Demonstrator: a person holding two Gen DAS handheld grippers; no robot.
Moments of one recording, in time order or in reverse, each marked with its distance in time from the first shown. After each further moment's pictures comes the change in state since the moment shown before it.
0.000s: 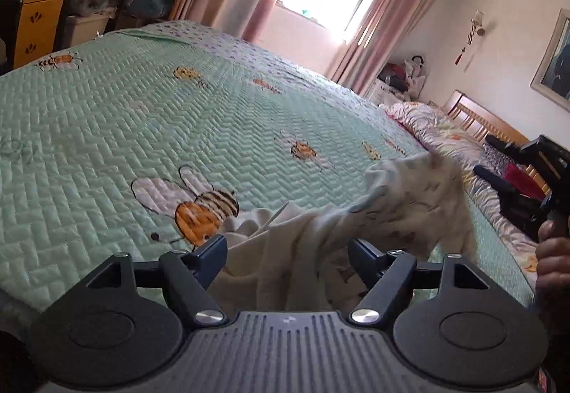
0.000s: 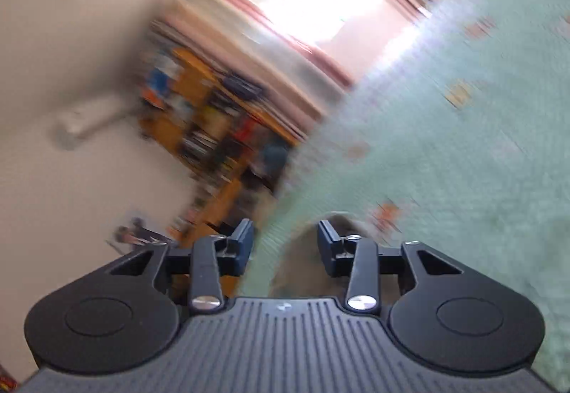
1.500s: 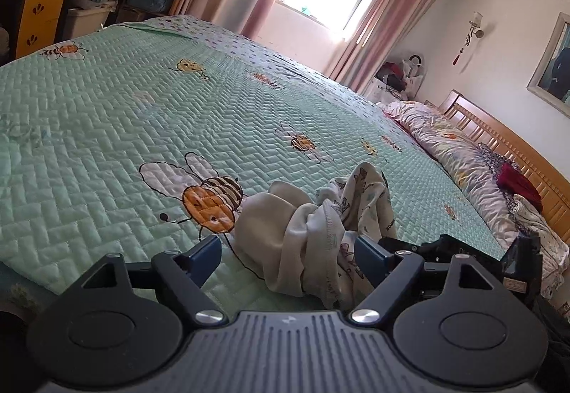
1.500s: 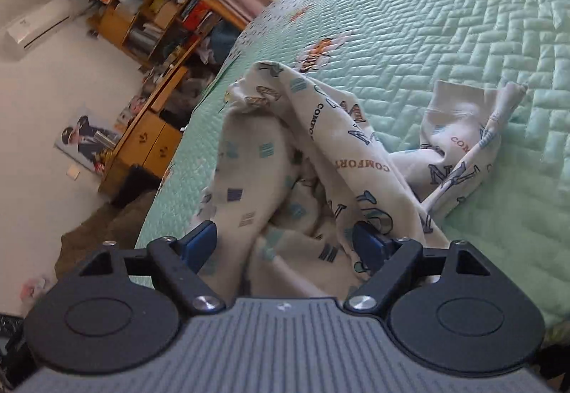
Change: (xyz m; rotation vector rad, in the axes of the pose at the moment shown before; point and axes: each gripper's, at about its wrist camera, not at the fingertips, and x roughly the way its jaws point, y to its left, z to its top) left arm -0.016 0.005 -0.011 -0.022 -0.013 -0.026; right arm 0.072 -0.016 -0.106 -0.051 0.296 -0.129
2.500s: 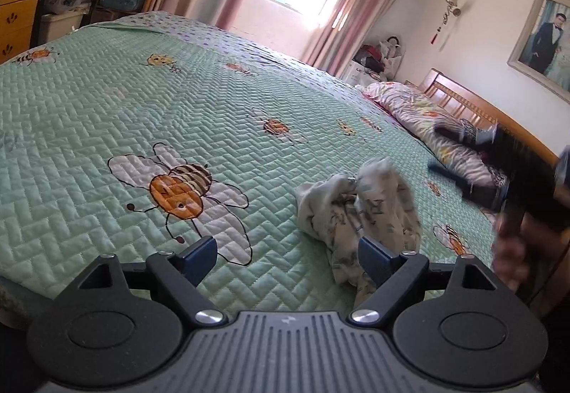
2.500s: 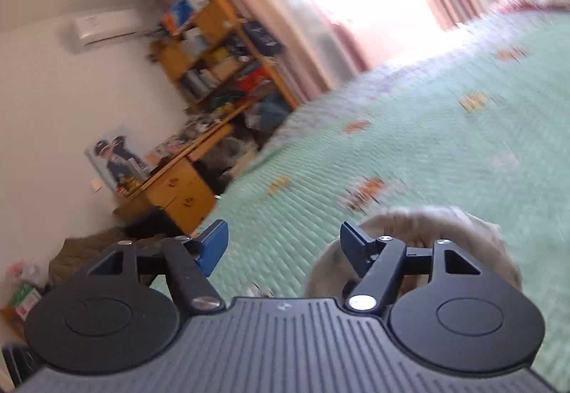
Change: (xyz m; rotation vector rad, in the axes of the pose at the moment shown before) left arm 0.008 -0.022 -0.008 0.088 0.048 -0.063; right arm -0.084 0.022 0.042 -0.188 -0.266 0.049
